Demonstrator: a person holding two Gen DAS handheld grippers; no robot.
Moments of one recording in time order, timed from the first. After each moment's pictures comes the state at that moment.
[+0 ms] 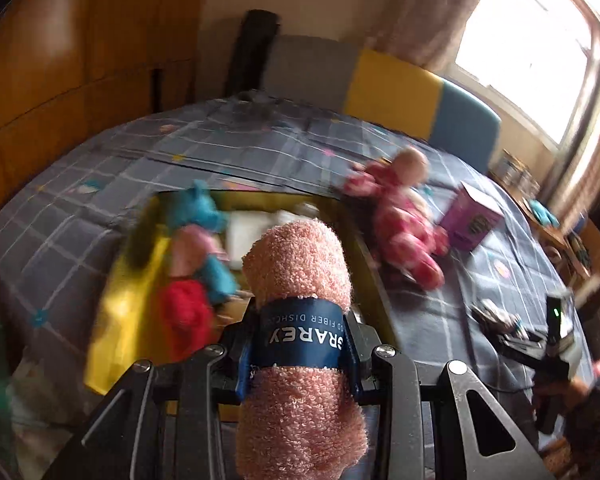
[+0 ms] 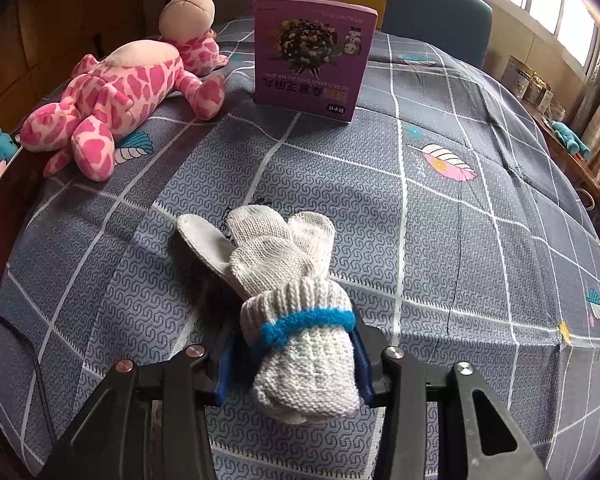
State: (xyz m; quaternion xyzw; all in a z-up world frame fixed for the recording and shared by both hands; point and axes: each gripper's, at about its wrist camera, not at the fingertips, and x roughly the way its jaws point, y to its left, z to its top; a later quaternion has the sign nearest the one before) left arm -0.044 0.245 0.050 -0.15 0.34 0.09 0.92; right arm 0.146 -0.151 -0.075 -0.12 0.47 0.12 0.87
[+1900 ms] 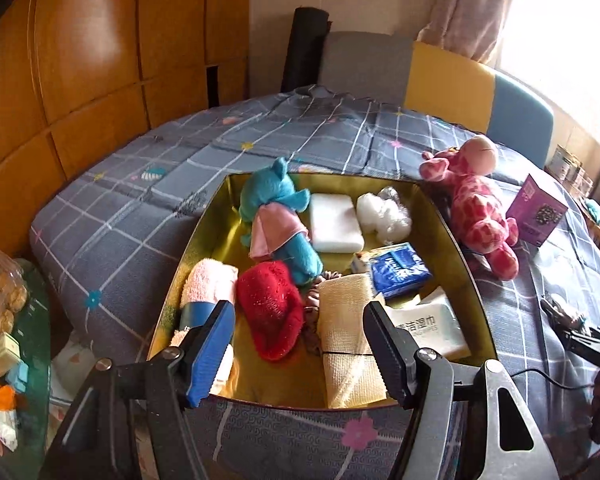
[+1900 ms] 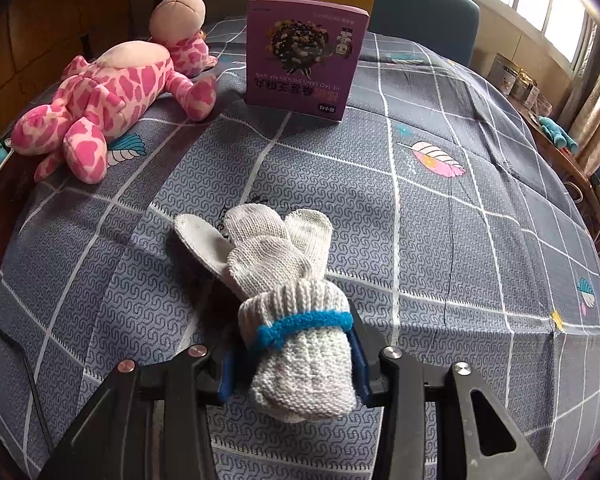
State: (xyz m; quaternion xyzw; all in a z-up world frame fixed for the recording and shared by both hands) left arm -0.051 0.250 0.018 -0.10 0.35 0.18 0.91; right arm 0.141 -0.152 -0.074 -0.11 0.47 0.09 0.87
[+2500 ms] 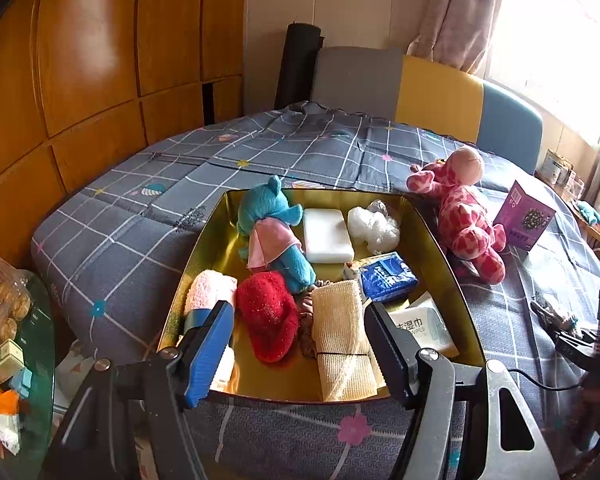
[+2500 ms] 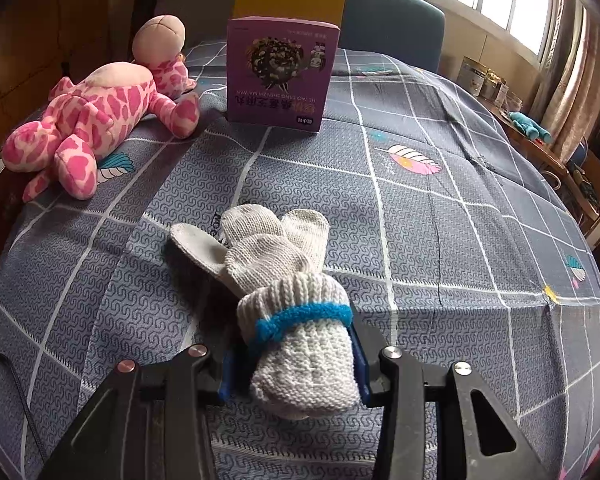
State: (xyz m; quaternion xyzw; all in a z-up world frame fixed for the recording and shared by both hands) left arm -0.065 0.245 0.027 -0.10 0.33 0.17 0.92; right arm 0.126 -0.151 -0.079 -0.09 0.42 0.05 0.90
